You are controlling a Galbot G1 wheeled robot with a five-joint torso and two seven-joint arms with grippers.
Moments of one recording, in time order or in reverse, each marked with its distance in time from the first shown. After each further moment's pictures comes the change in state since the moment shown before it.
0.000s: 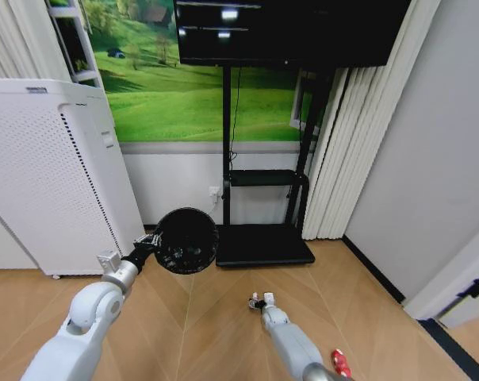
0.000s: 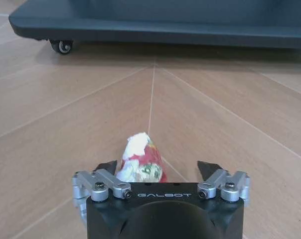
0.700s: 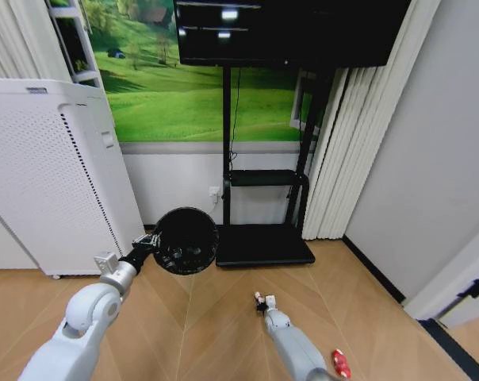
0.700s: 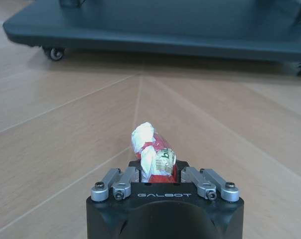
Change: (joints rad) left arm 0.026 0.003 -0.016 -0.025 -0.003 0.004 -0.004; right arm -0.106 -0.052 0.017 0.174 -0.010 -0.001 0.031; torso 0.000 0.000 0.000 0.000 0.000
